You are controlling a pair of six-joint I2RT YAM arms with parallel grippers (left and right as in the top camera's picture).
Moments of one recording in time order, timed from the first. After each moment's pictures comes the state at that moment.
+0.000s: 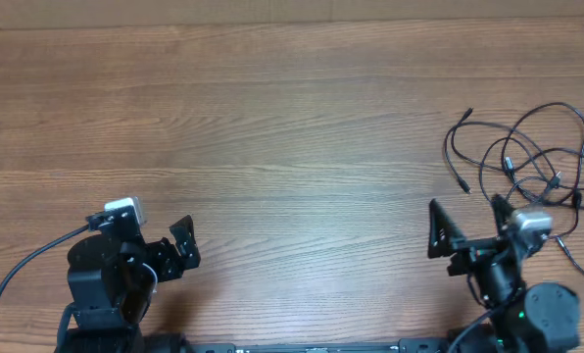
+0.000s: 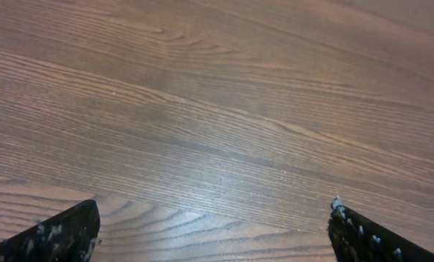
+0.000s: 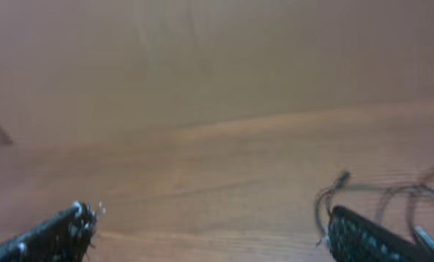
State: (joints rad) left arm 0.07 0.51 0.76 -0.92 0.09 -0.26; right arm 0.14 0.13 0.47 -0.45 -0.06 0.21
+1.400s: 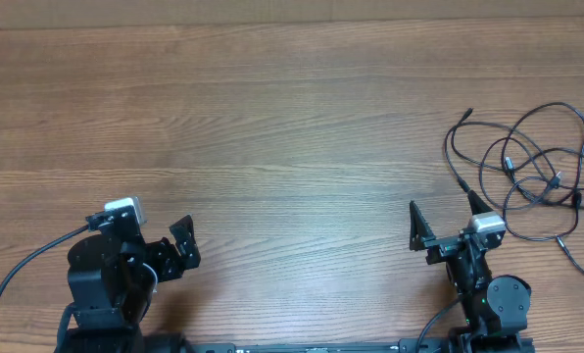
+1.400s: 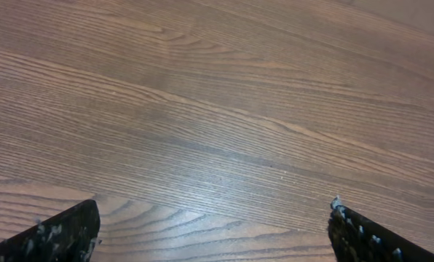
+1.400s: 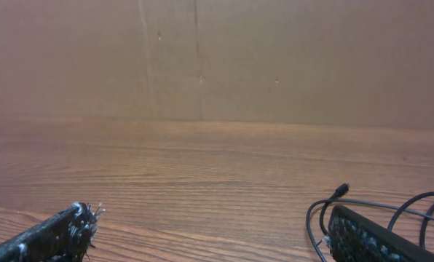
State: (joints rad) left arm 0.07 0.51 0.76 -0.92 0.09 -0.26; right arm 0.07 0.01 0.02 -0.03 -0.12 0.04
